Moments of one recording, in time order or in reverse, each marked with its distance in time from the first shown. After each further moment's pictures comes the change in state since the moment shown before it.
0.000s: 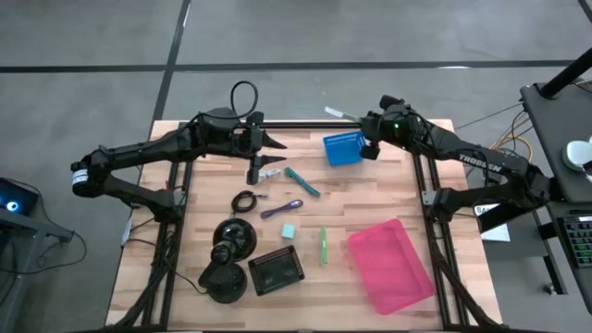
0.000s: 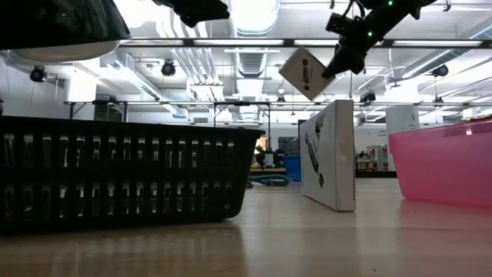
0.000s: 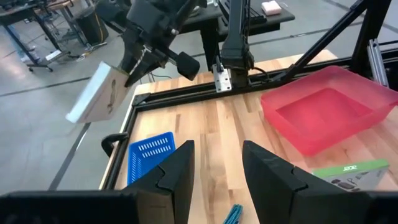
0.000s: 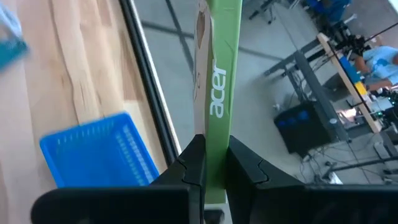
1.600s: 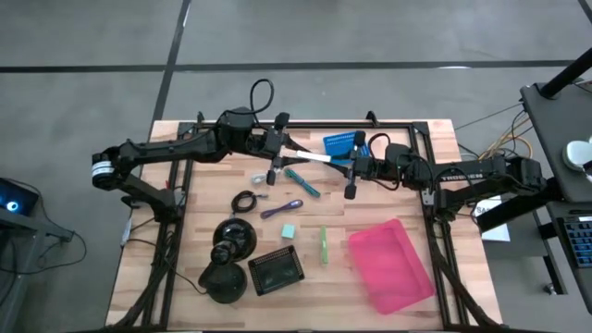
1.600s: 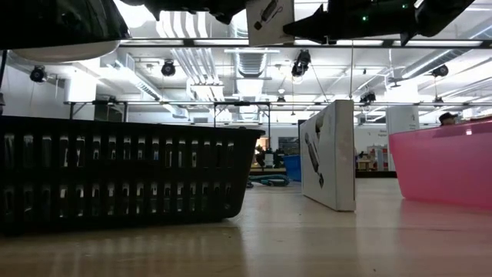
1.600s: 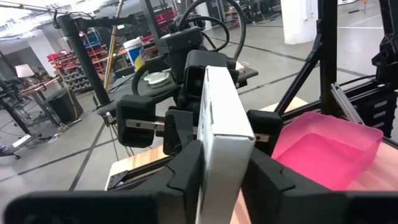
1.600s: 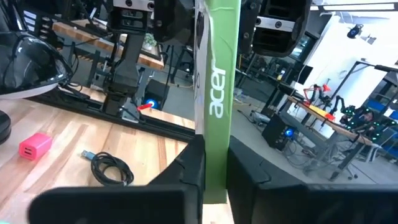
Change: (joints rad) left arm -0.001 0.199 0.002 0.430 0.230 0.053; right arm 0.336 0.078 -0.315 0.946 -0.292 0.196
